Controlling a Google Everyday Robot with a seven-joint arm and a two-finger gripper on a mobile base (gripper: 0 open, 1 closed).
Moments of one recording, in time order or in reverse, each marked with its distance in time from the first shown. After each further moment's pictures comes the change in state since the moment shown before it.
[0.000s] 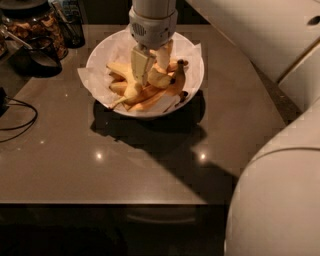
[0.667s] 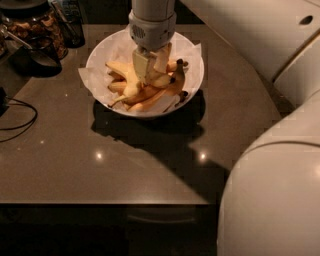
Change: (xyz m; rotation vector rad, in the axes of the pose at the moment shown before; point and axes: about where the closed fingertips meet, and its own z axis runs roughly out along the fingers) arm -0.003 0.001 0.008 -0.008 0.015 -0.004
